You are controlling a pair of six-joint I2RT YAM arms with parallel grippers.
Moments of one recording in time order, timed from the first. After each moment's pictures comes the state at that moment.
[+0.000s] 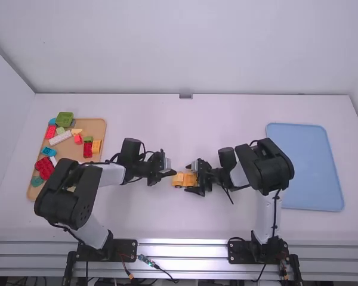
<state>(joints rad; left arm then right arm) -0.20 1.70 0.58 0.19 1.00 0.90 0.32 2.14 0.59 0.67 -1.07 -0.81</state>
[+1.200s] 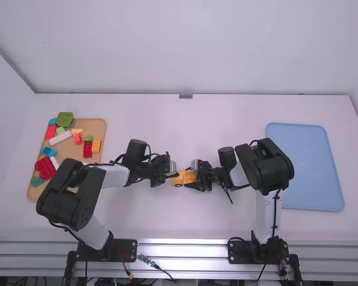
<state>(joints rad) -0.27 1.70 0.58 0.20 0.89 0.90 0.32 2.14 0.59 0.68 -1.06 -0.79</state>
